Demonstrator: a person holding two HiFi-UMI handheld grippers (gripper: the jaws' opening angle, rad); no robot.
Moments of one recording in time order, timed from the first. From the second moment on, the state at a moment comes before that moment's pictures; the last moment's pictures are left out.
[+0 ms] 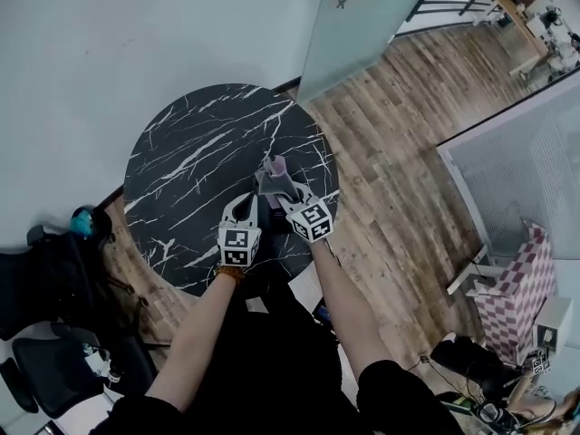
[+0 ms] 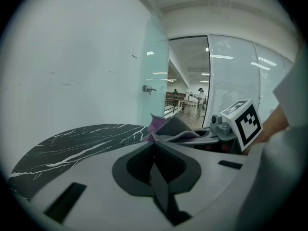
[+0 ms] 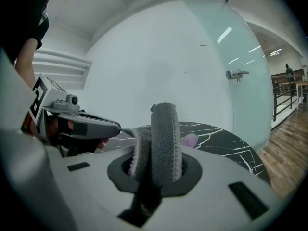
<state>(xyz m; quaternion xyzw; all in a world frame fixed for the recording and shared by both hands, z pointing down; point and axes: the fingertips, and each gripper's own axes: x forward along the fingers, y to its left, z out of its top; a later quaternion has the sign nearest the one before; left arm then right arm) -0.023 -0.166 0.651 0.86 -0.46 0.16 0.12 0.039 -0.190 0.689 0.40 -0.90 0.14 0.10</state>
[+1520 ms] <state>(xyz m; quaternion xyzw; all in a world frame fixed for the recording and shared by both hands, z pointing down) -0.017 -0.145 0.653 0.87 -0.44 0.18 0.13 0.040 -0.164 0.722 0.33 -0.91 0.18 0.16</state>
